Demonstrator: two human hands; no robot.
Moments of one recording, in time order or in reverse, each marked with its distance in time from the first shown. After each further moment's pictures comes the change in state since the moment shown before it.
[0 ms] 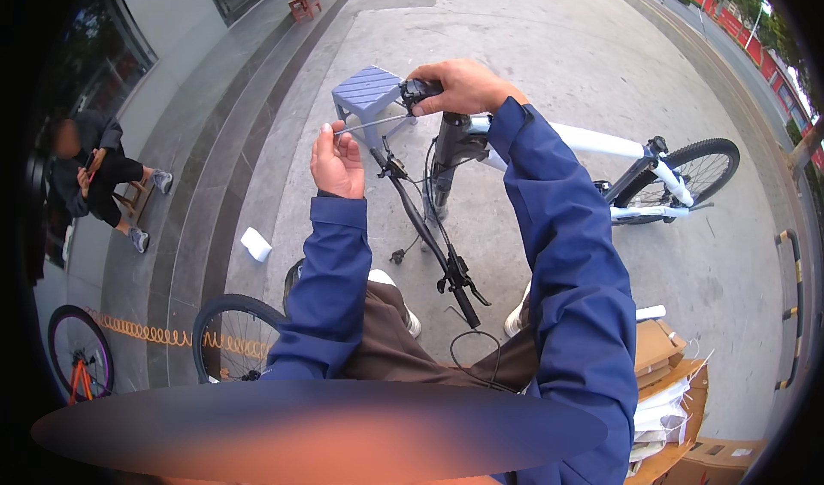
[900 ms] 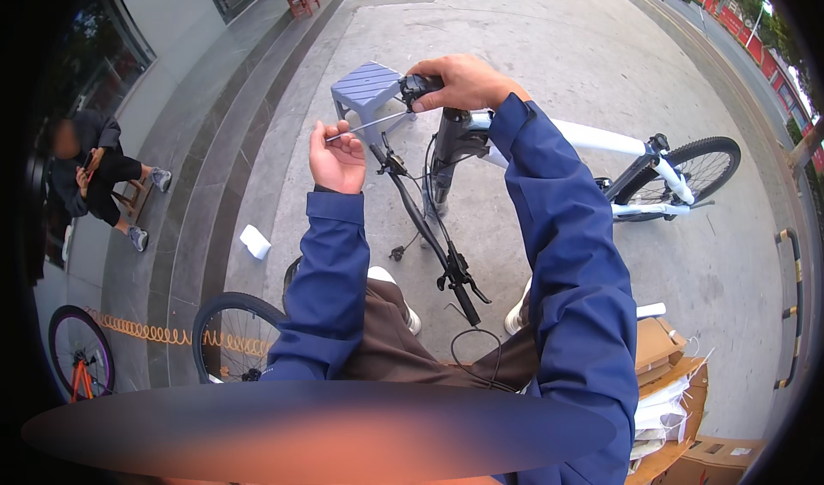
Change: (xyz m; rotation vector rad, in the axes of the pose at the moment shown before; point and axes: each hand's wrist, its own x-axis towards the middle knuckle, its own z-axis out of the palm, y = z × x) left_hand 0.017 0.000 -0.022 -0.252 -0.170 -0.235; right_hand 0.000 0.000 0.001 0.015 0.015 -0.017
